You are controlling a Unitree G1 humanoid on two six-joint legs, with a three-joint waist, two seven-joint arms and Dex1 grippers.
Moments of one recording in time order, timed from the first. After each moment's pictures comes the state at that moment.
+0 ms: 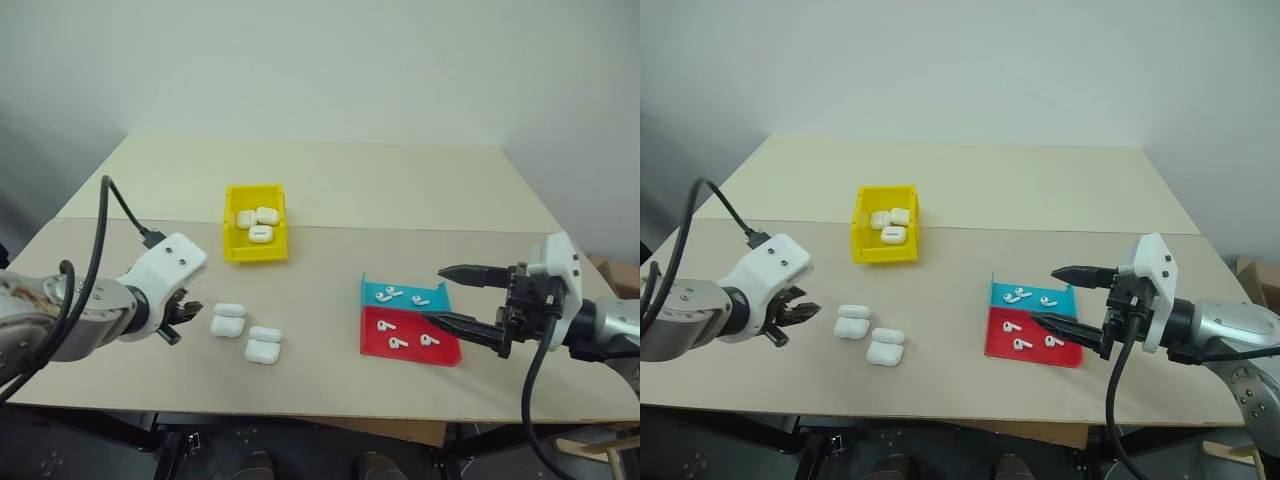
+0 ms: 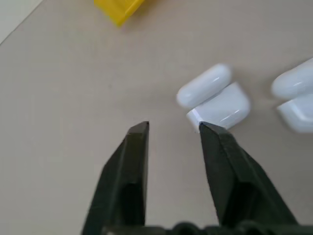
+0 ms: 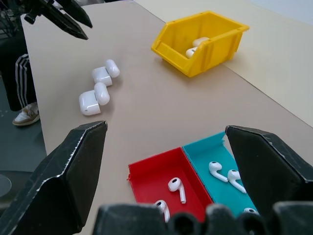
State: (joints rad) left arm -0.45 1.35 -0.03 -0.63 -1.29 1.24 0.04; right arm -0.10 -0.92 -0.37 -0.54 0.85 0.66 0.91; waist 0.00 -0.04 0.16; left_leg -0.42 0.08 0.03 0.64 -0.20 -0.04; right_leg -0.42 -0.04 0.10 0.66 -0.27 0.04
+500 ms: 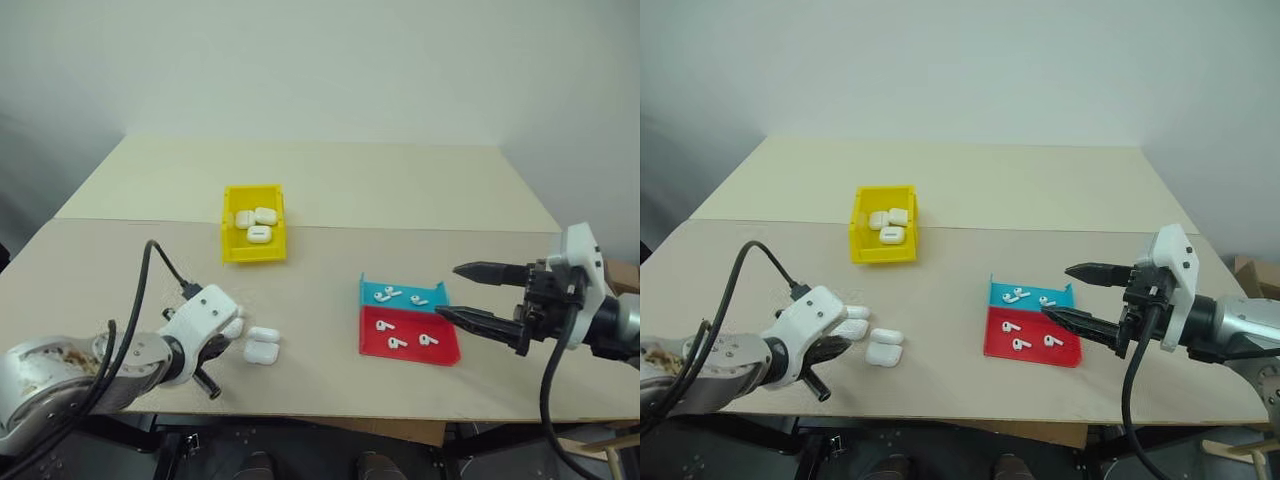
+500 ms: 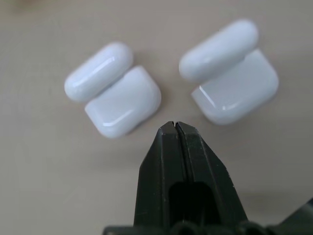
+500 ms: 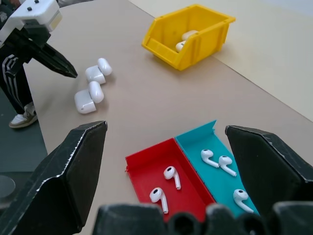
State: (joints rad) left arm -0.19 1.16 0.03 -0.80 -1.18 1.33 0.10; right arm -0.08 -0.98 -0.47 -0.54 0.93 0.77 0.89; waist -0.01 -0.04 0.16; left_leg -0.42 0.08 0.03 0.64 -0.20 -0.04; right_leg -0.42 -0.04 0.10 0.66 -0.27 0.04
